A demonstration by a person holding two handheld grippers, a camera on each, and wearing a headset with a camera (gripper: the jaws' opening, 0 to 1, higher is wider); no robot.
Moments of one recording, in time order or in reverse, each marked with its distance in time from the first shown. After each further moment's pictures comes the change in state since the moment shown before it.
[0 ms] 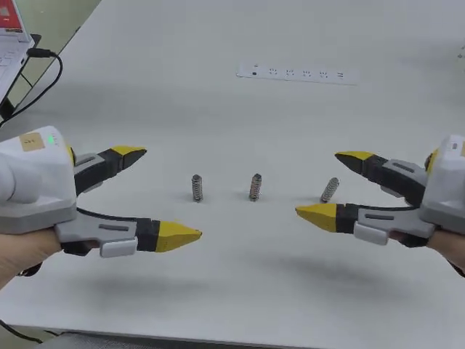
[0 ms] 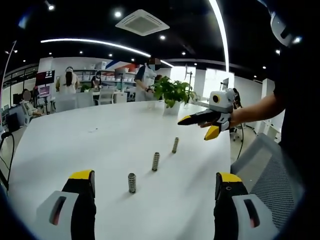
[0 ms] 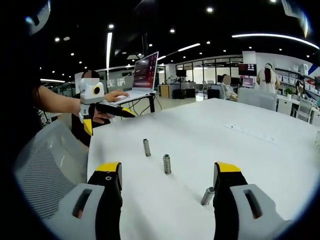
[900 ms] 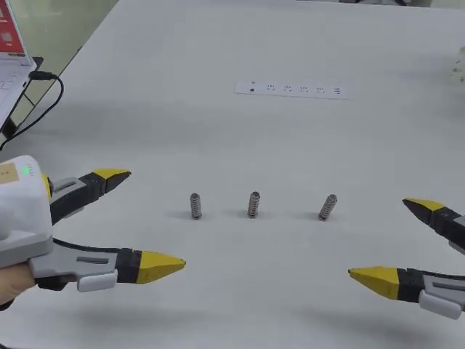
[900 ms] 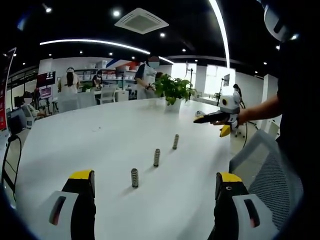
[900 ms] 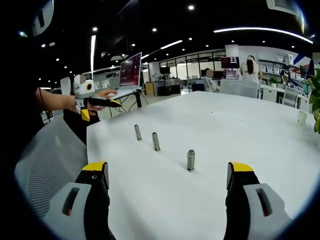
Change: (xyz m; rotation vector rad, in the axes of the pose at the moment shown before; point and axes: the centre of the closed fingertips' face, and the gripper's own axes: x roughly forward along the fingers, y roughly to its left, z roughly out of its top) left arm -0.017 -0.001 0.000 0.025 0.030 0.023; right arm -0.061 -0.009 -0.034 0.066 0.029 -0.115
